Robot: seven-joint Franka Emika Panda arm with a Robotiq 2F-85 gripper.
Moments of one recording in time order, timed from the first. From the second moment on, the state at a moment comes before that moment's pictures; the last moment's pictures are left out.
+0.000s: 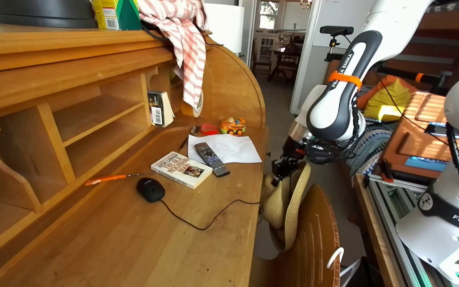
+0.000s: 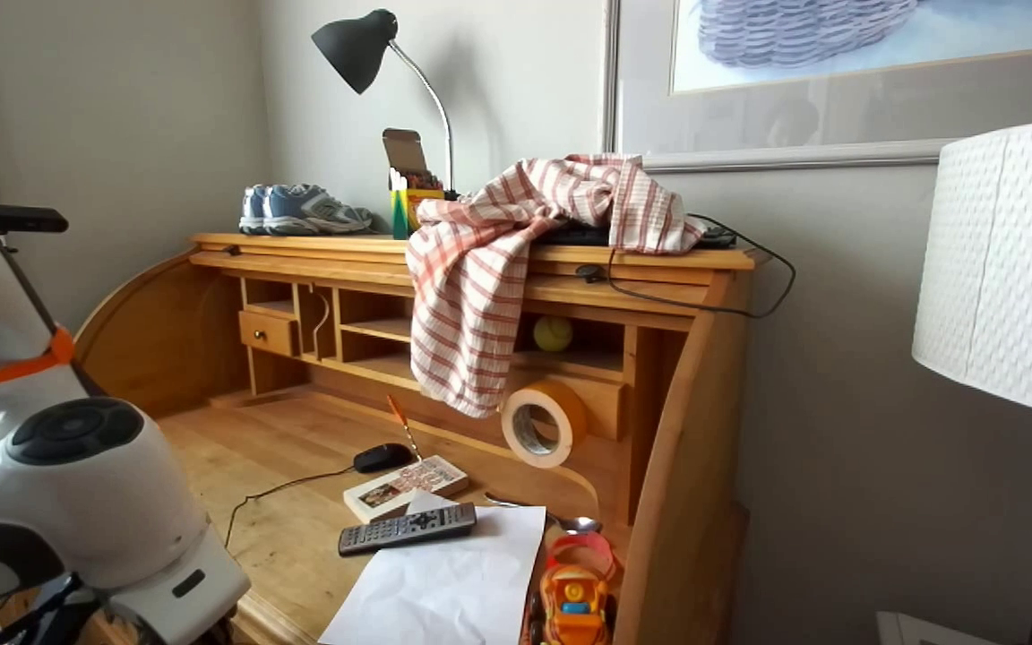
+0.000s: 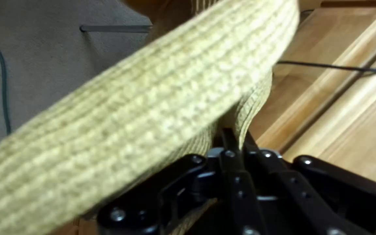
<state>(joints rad) -1.33 0.55 0.69 -2.75 -0.10 3.25 0.02</state>
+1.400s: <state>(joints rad) -1.65 0.42 1.14 -2.74 -0.16 3.39 0.03</state>
